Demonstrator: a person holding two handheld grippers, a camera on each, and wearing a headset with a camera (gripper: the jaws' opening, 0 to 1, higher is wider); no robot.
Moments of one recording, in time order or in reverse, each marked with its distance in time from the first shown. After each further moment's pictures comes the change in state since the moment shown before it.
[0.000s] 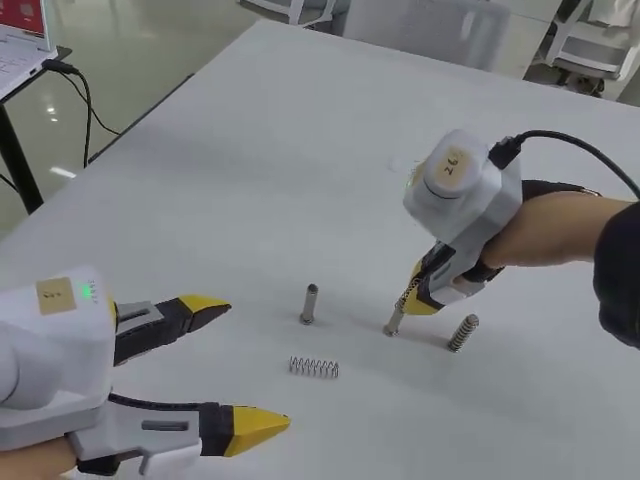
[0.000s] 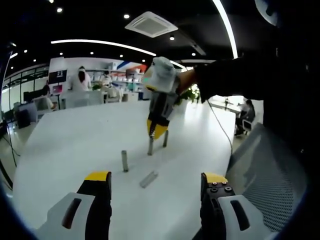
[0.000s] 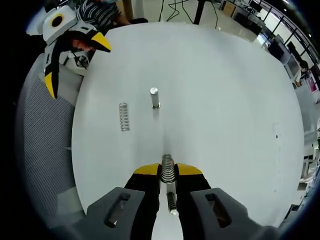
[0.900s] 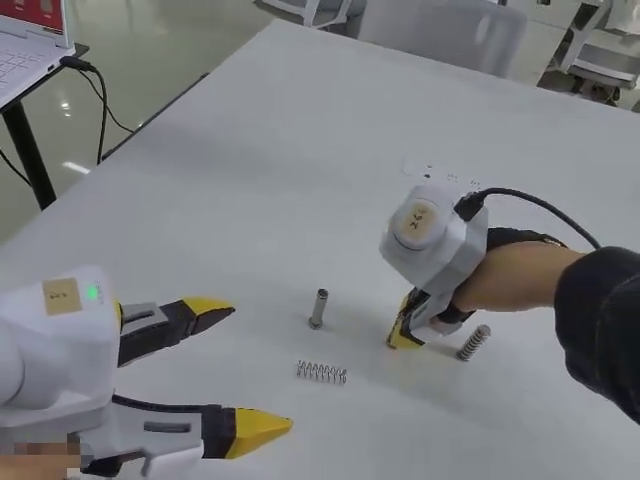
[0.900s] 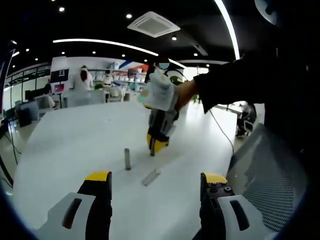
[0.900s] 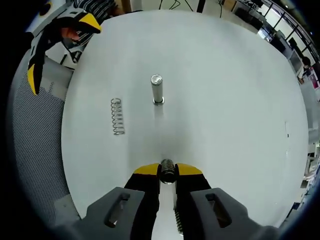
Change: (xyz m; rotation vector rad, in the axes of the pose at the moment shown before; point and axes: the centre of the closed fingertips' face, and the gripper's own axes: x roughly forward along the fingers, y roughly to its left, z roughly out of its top) left arm -0.003 0.005 -0.002 -0.011 0.001 0.014; right arm 0.042 0.003 -0.001 0.019 0.044 0.005
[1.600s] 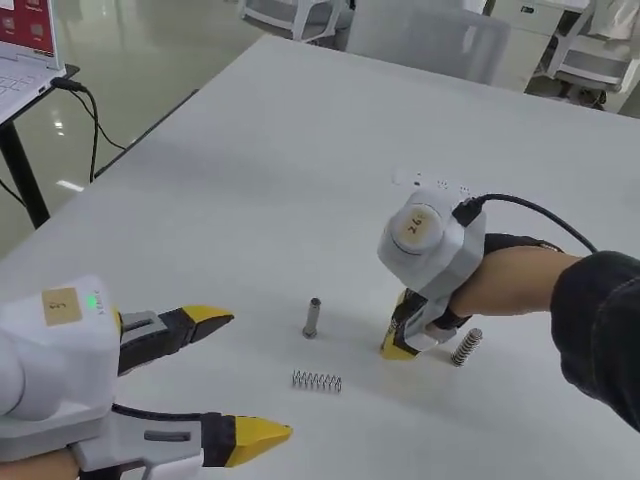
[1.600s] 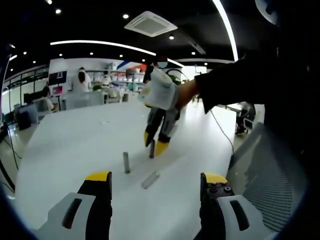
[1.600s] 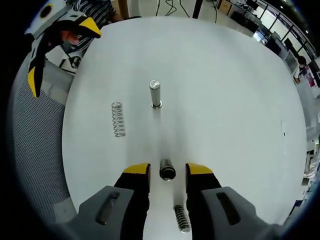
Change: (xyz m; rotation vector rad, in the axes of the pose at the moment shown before) left arm 0.001 -0.003 0.007 0.025 0.004 -0.007; right arm -0.010 0.000 0.001 0.019 -0.056 -0.027
